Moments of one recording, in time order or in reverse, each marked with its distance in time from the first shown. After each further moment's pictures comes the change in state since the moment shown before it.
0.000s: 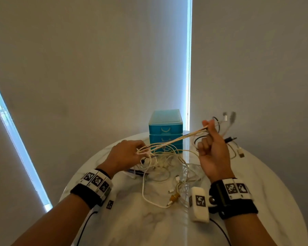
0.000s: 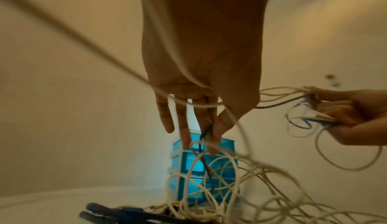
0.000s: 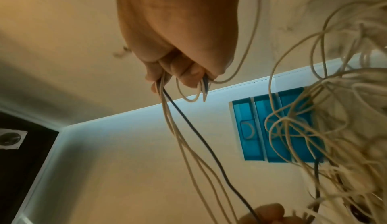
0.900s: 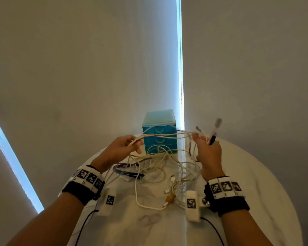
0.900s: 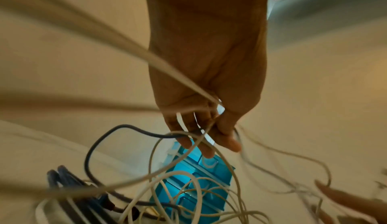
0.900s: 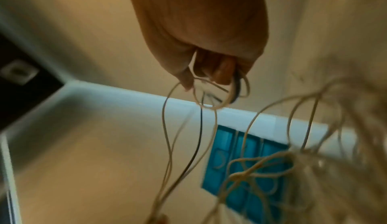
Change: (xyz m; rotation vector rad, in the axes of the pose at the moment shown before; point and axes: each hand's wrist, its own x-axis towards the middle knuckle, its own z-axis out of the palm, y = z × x) left_hand 0.014 -0.005 -0.005 -0.579 -0.080 -0.043; right_hand 0.004 0.006 -0.019 -0.659 0.409 -0.071
